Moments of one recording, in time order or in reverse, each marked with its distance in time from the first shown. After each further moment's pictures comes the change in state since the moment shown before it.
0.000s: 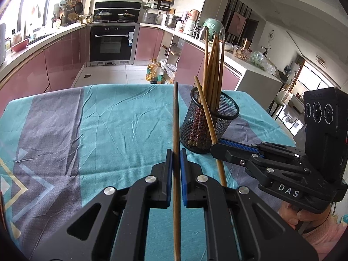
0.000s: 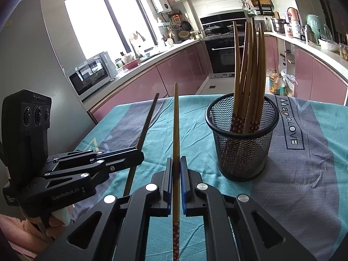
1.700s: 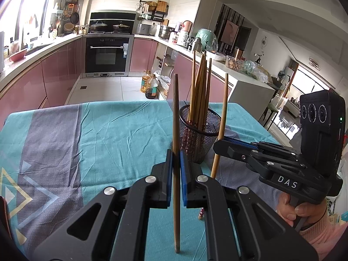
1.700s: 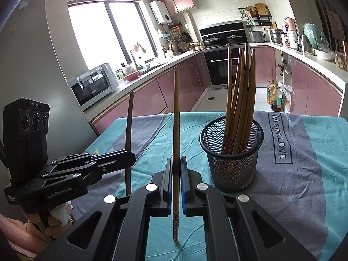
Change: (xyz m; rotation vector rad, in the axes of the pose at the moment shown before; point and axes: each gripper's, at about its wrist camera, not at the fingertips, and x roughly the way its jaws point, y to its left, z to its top) left arm -0.024 -0.012 0.014 0.026 -0.071 -0.028; right arm -0.024 -0.004 0.013 -0.011 -0.078 -0.008
